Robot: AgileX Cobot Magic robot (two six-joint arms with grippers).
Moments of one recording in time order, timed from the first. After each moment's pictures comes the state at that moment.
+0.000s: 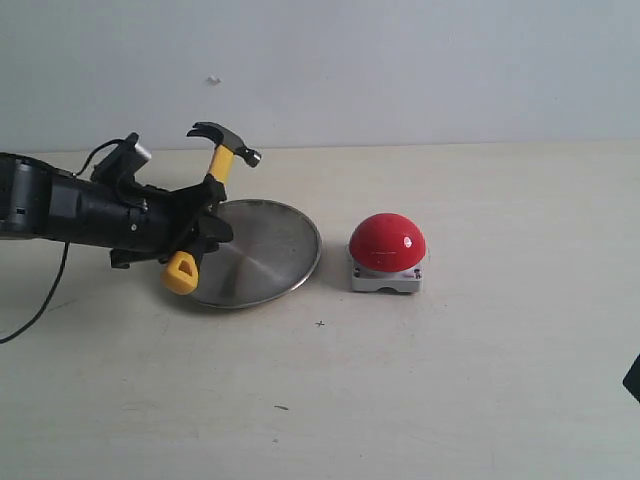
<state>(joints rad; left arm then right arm) -0.25 2.01 -1.06 -1.72 0.49 1.19 0.26 0.01 0.00 0.84 0.29 -0.44</state>
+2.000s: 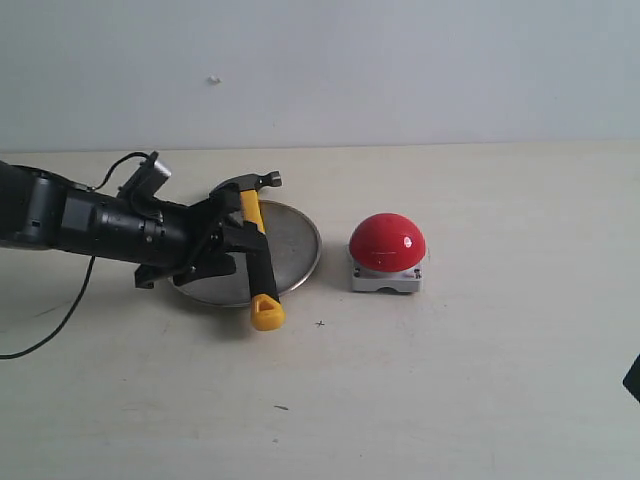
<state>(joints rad) -0.26 2.06 -1.07 -1.66 0.62 1.07 0.26 0.01 0.00 0.84 0.29 -0.44</state>
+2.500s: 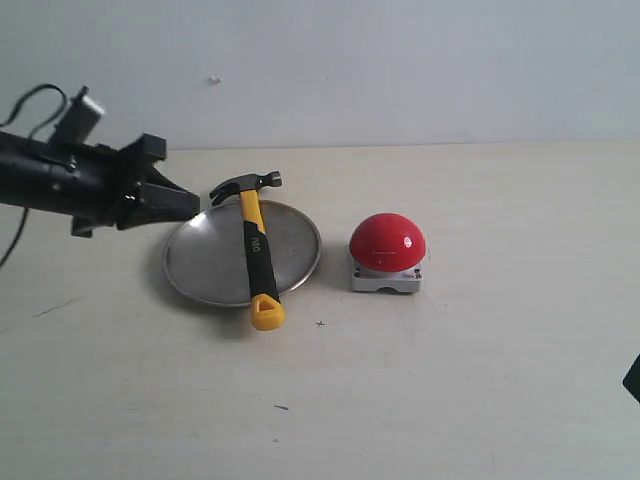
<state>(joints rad) -0.09 1.84 -1.07 -1.35 0.85 0.97 0.26 0.01 0.00 0.84 0.29 -0.44</state>
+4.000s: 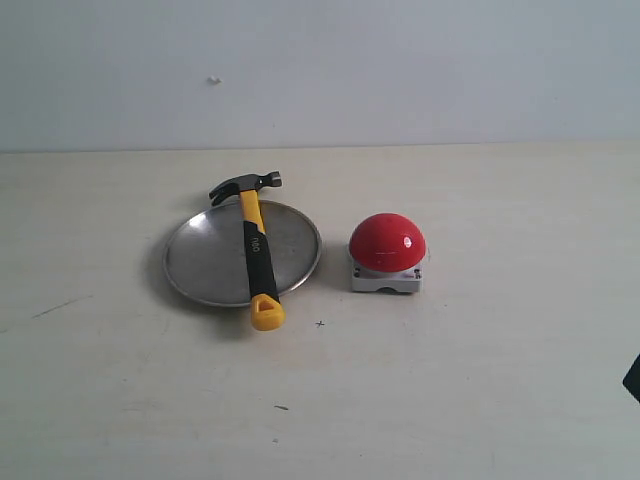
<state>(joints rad) -0.06 0.26 -0.14 -1.74 0.12 1.35 0.26 0.01 0.00 0.84 0.29 -0.44</state>
